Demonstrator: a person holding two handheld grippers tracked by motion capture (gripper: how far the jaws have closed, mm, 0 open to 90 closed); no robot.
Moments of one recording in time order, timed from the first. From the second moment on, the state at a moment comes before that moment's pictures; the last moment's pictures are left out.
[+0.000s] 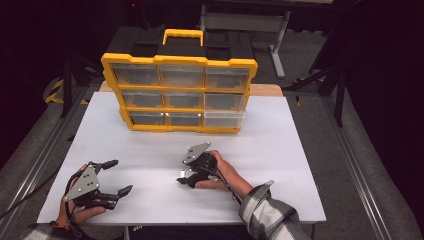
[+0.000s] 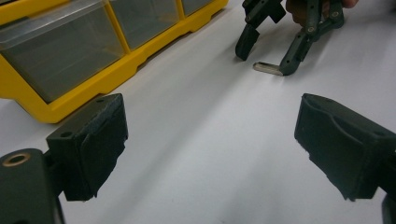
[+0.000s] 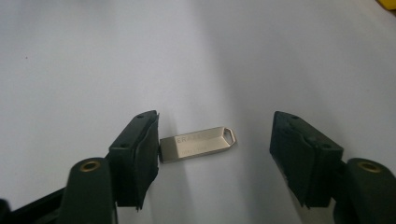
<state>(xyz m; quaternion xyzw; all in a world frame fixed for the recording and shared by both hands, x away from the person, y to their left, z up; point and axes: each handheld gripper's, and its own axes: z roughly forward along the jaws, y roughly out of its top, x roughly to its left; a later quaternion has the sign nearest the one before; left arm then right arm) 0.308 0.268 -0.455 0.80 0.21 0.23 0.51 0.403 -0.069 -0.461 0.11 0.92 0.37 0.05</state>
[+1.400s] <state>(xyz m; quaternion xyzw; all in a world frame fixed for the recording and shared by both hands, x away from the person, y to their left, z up) 0.308 0.268 -0.455 0.80 0.20 0.23 0.51 0.373 -0.076 -0.447 0.09 0.91 0.39 0.10</state>
